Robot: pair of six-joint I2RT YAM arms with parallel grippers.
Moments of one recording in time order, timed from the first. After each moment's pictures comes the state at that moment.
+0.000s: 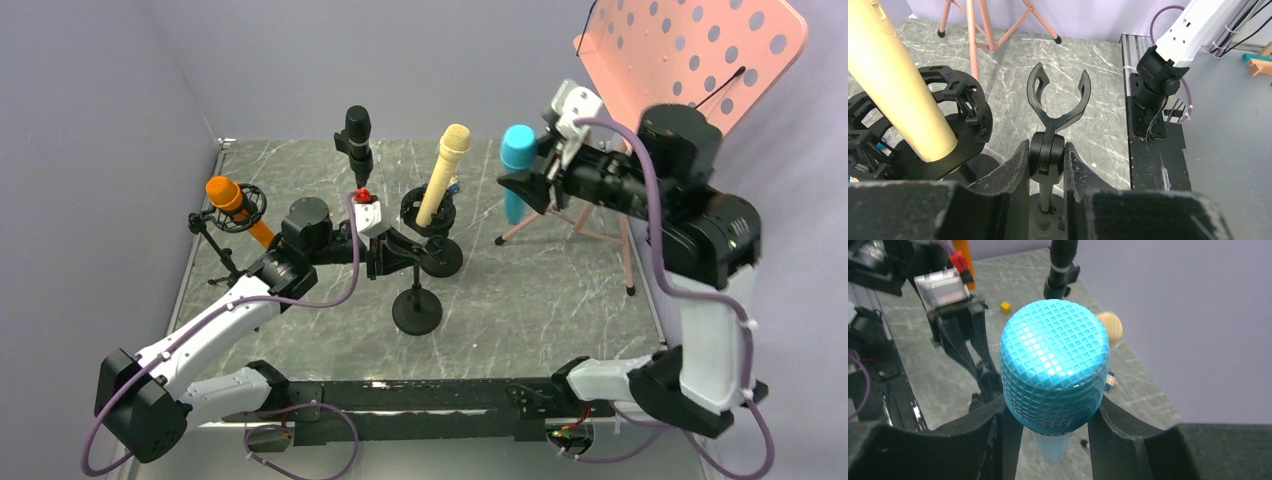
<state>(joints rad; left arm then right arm) -0.63 1.08 0.85 0.14 0.82 0.03 0.55 1.33 2.24 -1.14 -0.42 -0.34</state>
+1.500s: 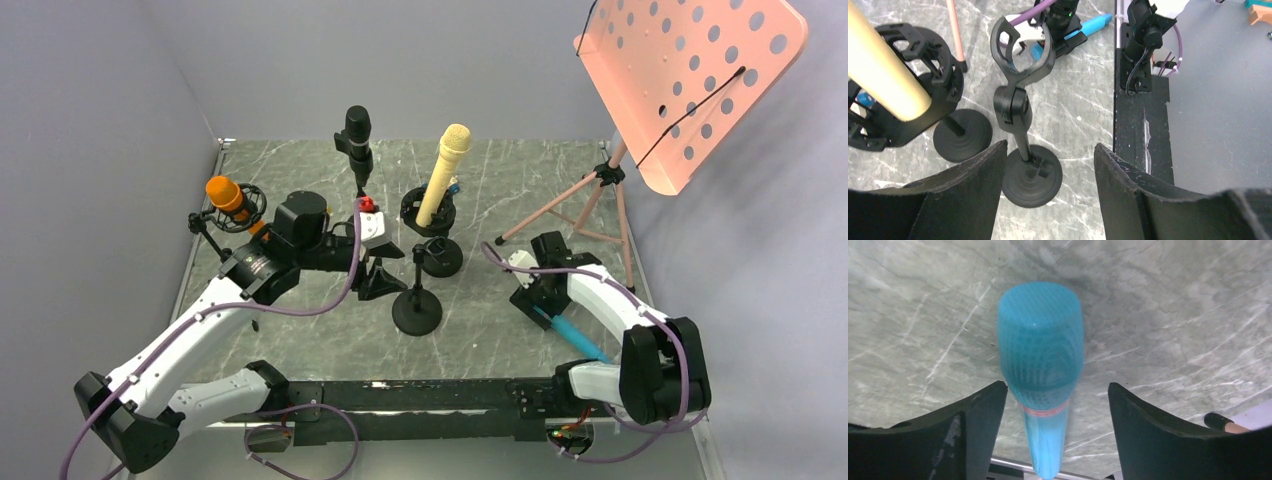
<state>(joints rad) -0.65 1.03 1.06 -0.43 0.77 0.24 0.21 1.25 0.62 -0.73 0.09 -0.61</state>
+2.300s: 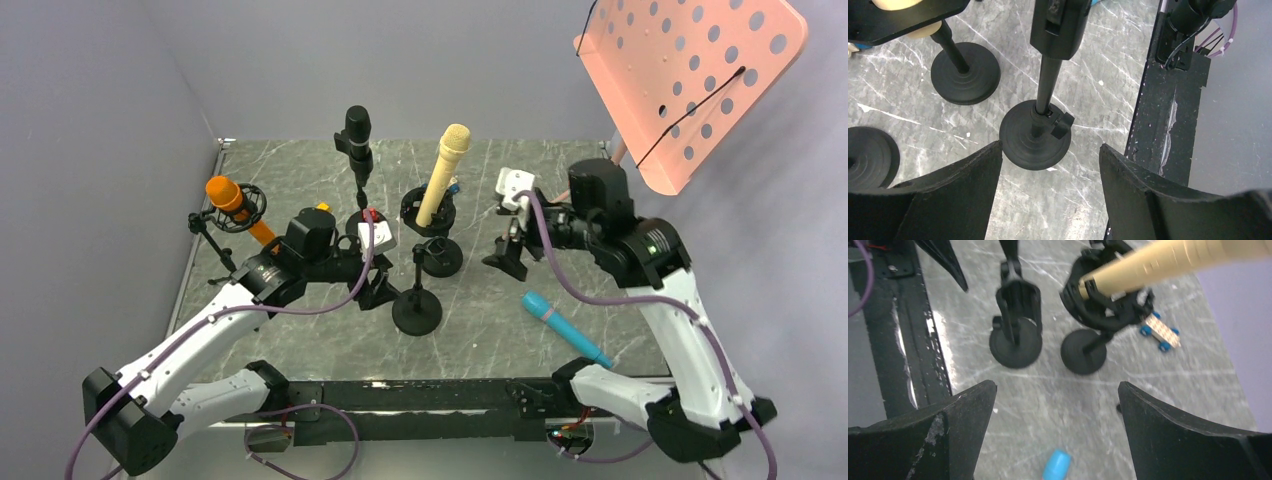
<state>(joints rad) -0.65 1.00 0.90 -0.43 0.59 0.19 0.45 1.03 1.48 -1.04 -0.55 -0.58</state>
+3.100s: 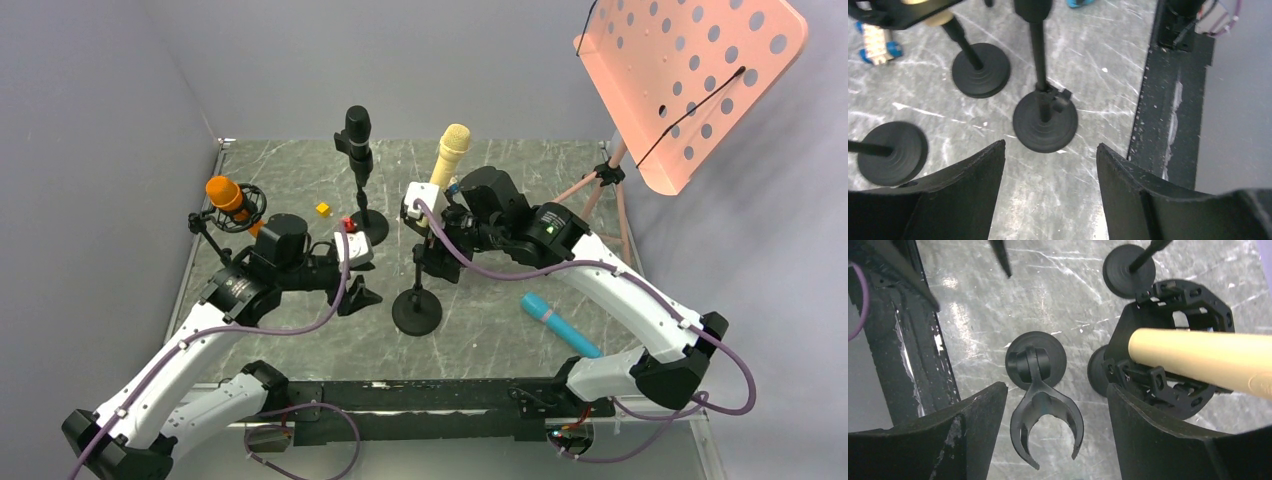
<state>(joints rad) -0.57 0.86 0.92 -0.57 0.63 0.31 0.86 1.31 1.50 -0.85 -0.28 -0.39</state>
